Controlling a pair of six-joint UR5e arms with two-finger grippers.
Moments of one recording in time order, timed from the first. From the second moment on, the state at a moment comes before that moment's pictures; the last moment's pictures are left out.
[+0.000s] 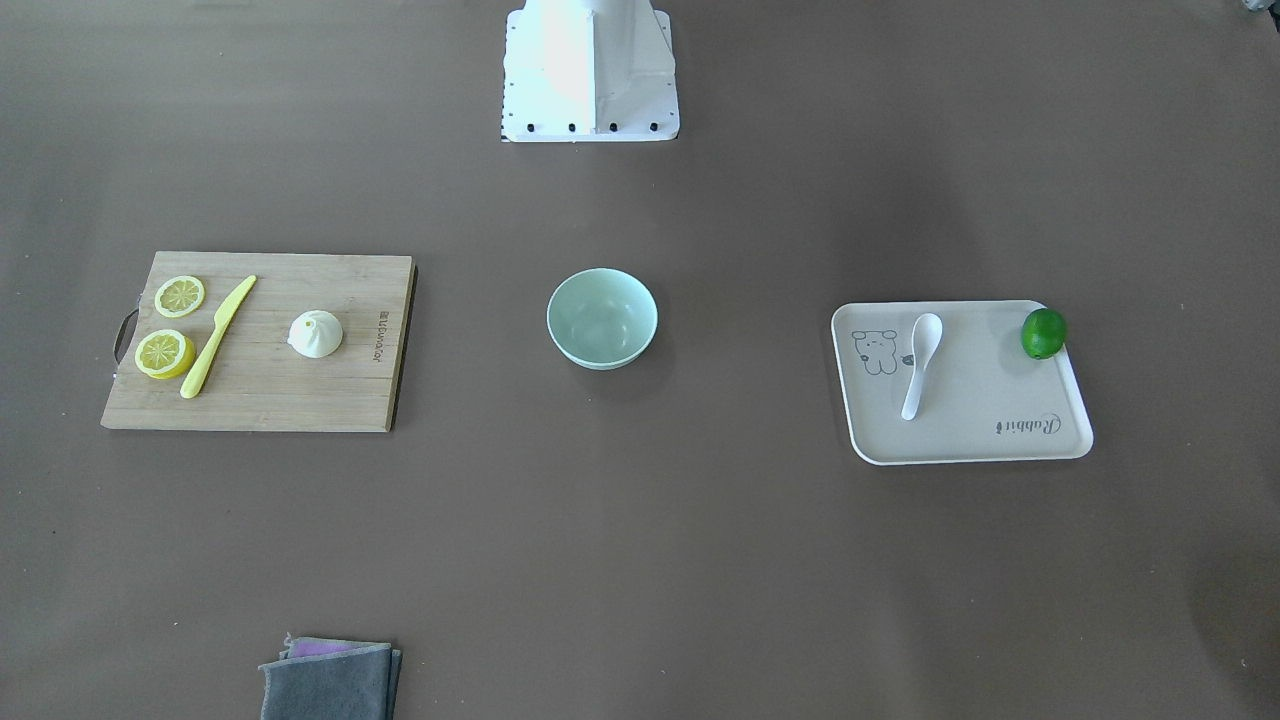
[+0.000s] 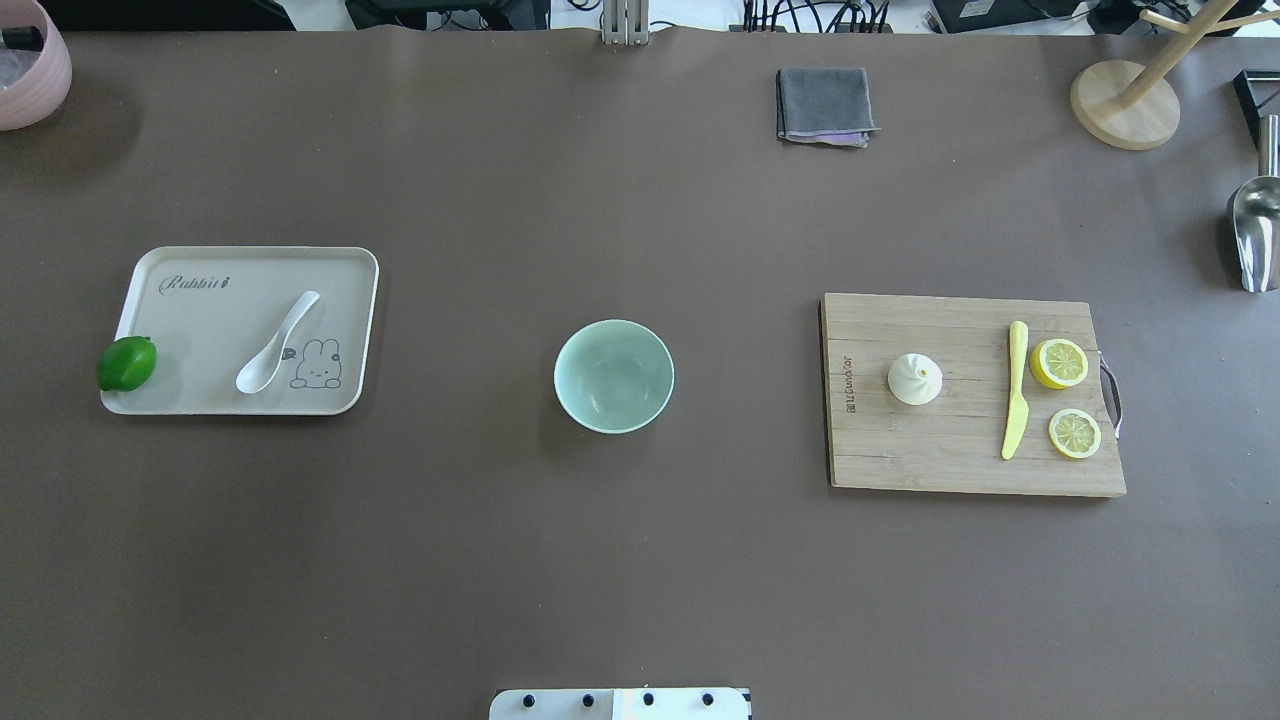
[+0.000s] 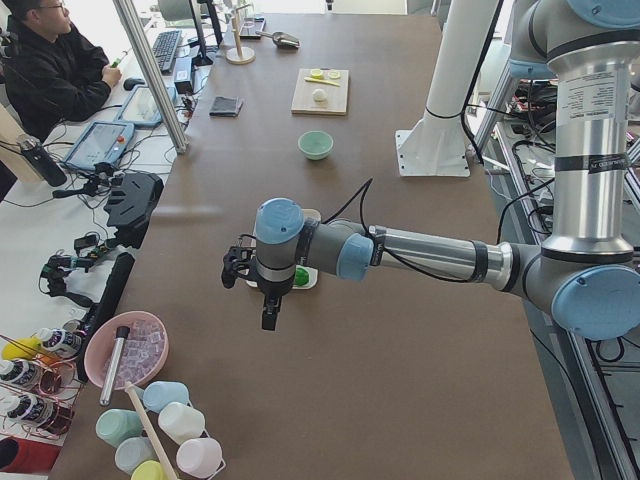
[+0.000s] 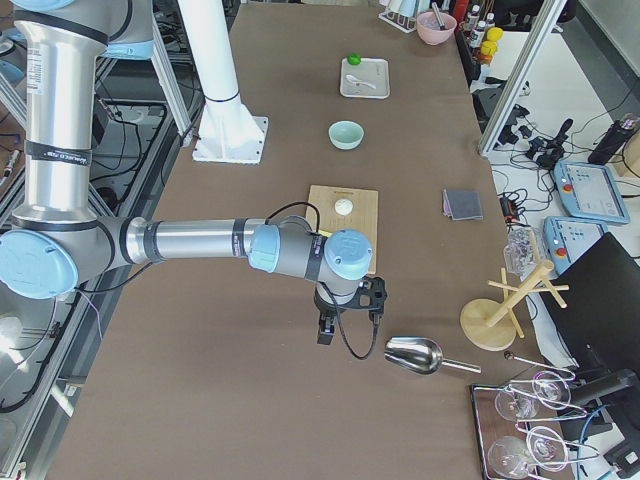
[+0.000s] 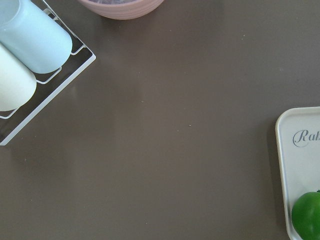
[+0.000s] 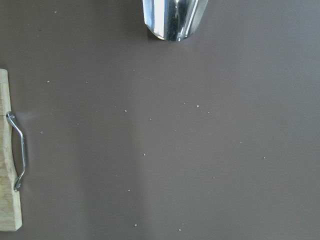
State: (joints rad) left arm -1.52 -1.49 -1.78 -1.70 -2.29 -0.16; right arm 1.57 -1.70 1.77 -1.80 2.38 -0.05
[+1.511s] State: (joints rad) left arm -1.51 -1.49 -1.76 -1.70 -2.29 -0.17; right arm 1.57 -1.68 1.77 -1.79 2.37 -0.05
